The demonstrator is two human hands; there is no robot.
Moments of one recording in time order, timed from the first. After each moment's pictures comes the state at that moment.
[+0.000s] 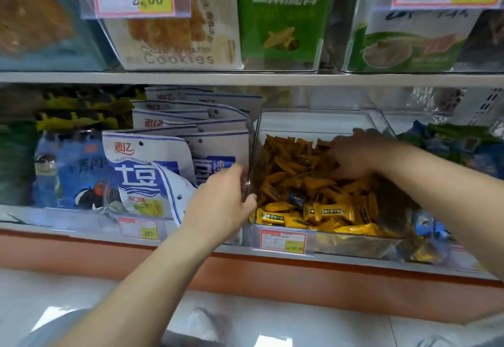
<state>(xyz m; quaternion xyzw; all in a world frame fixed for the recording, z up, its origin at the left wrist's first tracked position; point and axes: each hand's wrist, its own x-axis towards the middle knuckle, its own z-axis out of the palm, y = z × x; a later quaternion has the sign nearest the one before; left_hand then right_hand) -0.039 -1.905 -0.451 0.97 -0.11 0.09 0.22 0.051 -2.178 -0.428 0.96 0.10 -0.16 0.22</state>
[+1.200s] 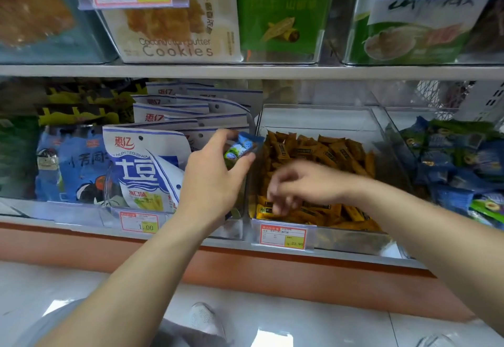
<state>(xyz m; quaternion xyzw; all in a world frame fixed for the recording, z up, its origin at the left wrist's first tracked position) -0.032 -1.903 -0.438 0.89 -0.08 0.22 0.40 -0.003 -2.100 -0.453 0.84 0.21 -0.24 -0.43</state>
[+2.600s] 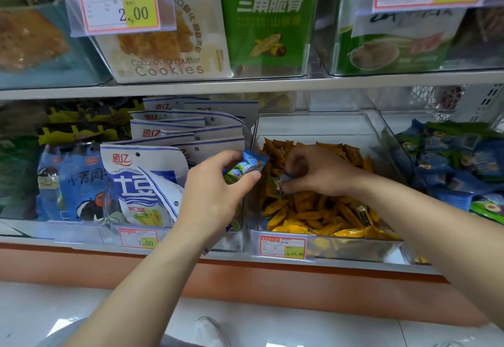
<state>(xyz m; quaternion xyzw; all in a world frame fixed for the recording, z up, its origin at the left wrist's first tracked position) -0.034 -1.903 -0.434 0.89 -0.09 0.16 0.42 0.021 -2.130 -0.452 0.92 0.15 -0.05 -0.36</state>
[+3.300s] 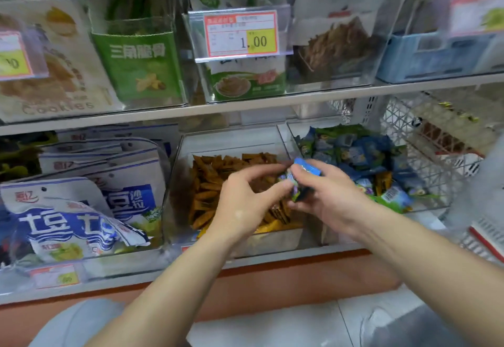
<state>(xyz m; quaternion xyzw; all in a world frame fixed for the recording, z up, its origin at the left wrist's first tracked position) -0.066 -2.060 -0.429 0.80 -0.23 0.03 0.56 -0.107 -2.220 -0.421 0.59 -0.10 0.00 -0.80</state>
